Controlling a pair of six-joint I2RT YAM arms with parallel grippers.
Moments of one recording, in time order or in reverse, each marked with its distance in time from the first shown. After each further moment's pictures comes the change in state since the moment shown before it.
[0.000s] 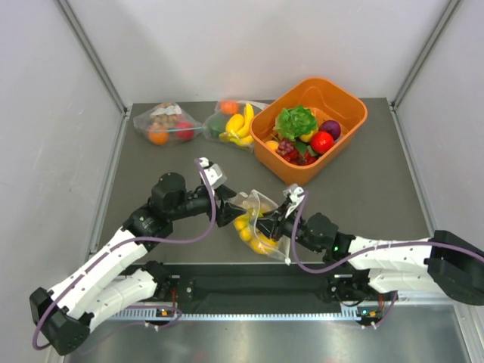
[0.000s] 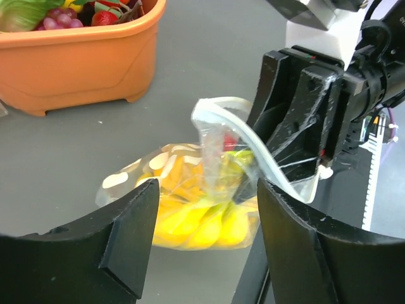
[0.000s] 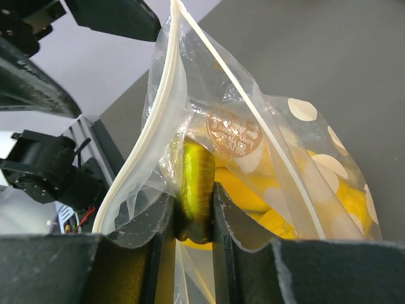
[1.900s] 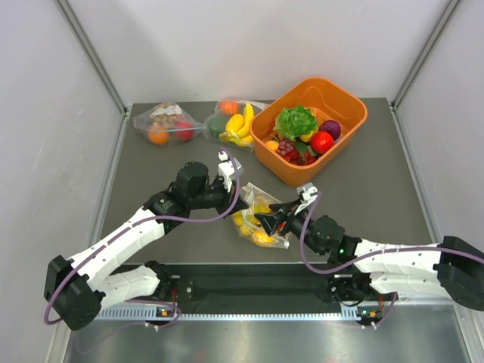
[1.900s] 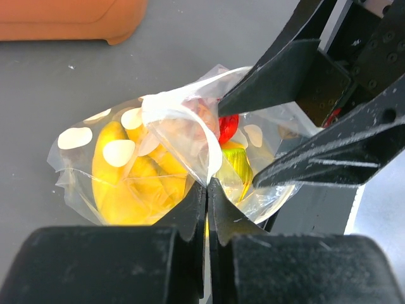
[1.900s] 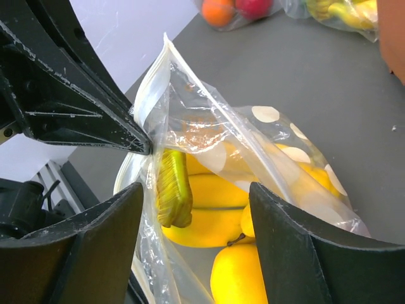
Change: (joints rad) left arm -0.014 0.242 0.079 -0.071 -0.011 -0.063; right arm -0.003 -0.054 -0.019 -0.018 0.193 0.013
